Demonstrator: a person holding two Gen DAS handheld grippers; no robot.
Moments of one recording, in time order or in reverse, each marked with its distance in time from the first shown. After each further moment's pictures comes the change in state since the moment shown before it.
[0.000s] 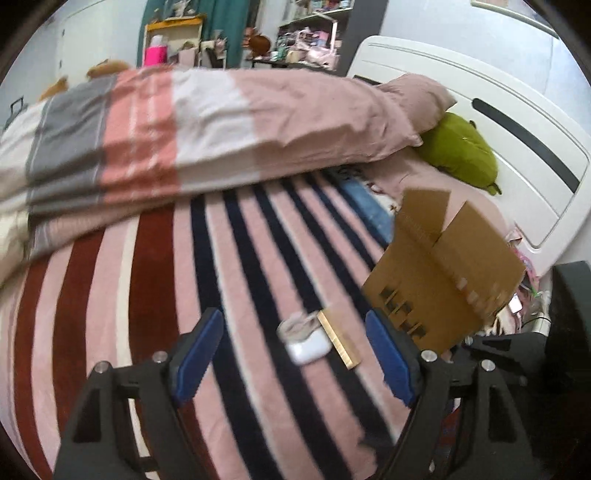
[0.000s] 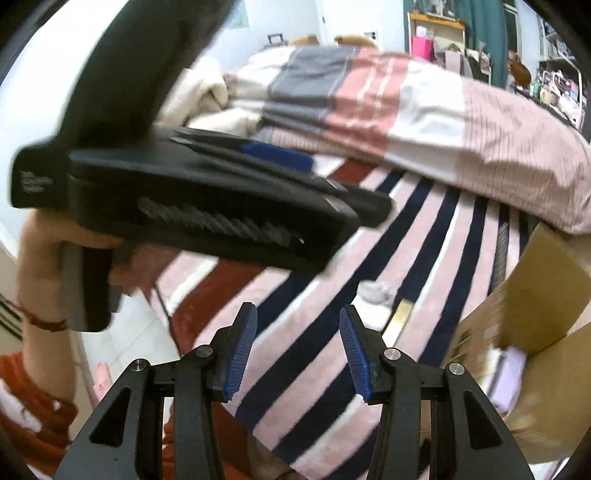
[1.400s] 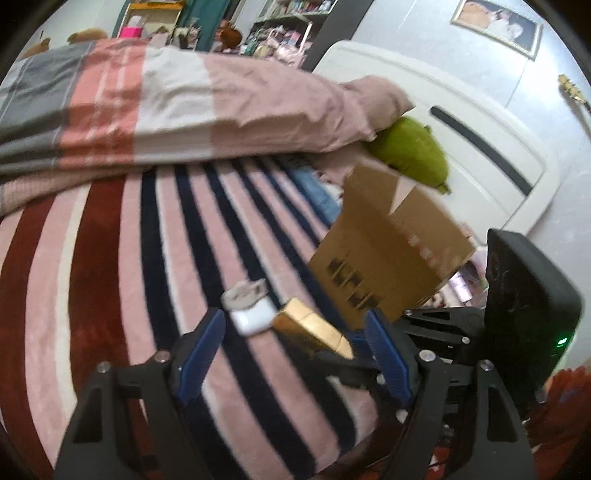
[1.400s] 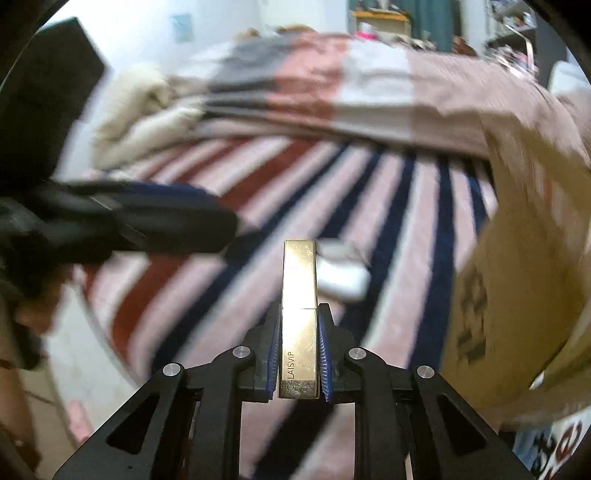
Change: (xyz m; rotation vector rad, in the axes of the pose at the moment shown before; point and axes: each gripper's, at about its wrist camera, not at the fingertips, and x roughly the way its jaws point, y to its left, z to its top) left arm -0.003 -0.007 -0.027 -0.027 -0.025 -0.265; right arm 0.013 -0.020 -0.035 0.088 -0.113 -0.062
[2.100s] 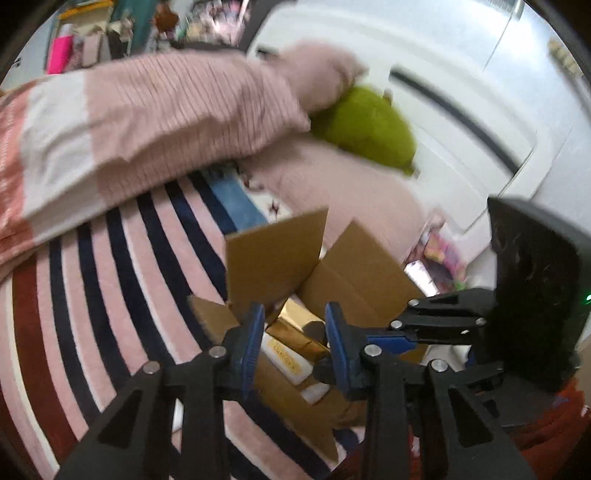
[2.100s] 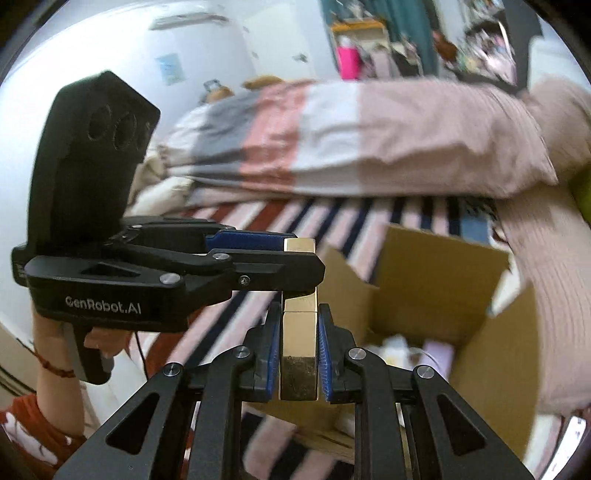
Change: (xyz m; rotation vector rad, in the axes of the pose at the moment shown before) left arm 0.112 -0.119 0.123 0.147 0.212 -0.059; right arm -0.092 -0.144 0.059 0.178 0.040 0.041
